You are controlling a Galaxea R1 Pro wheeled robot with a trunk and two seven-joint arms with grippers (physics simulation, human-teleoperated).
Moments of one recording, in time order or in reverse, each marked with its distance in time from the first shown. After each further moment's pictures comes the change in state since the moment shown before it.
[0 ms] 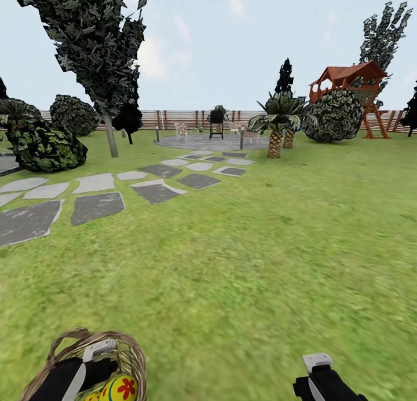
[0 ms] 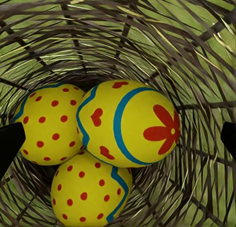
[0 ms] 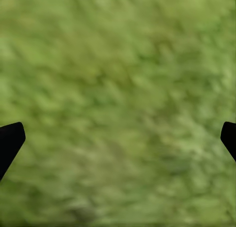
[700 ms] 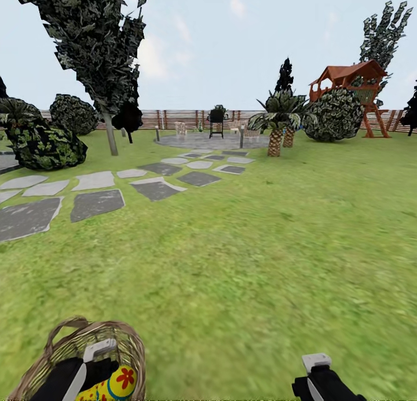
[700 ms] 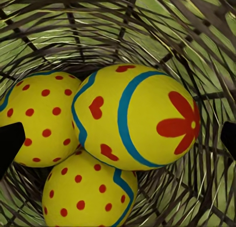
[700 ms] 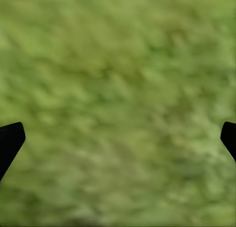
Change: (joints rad) left arm 0.000 -0.003 0.000 0.000 0.000 0.000 0.000; right arm 0.000 0.005 0.000 0.001 0.000 -0.002 0.000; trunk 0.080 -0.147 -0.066
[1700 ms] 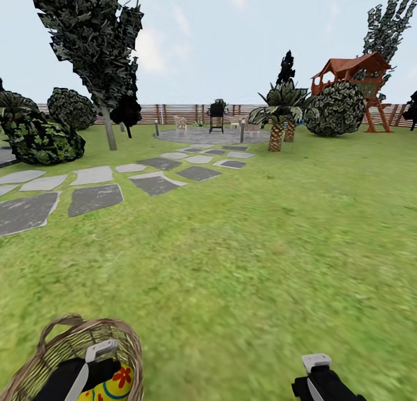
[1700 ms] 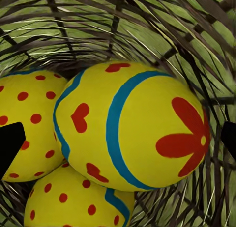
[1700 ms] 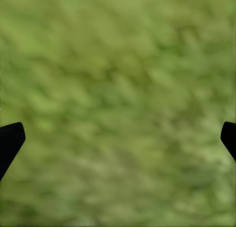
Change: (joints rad) left arm 0.000 -0.010 0.000 0.001 0.000 -0.003 0.000; right arm 0.000 0.000 0.000 0.001 0.000 -0.002 0.000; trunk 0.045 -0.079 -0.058
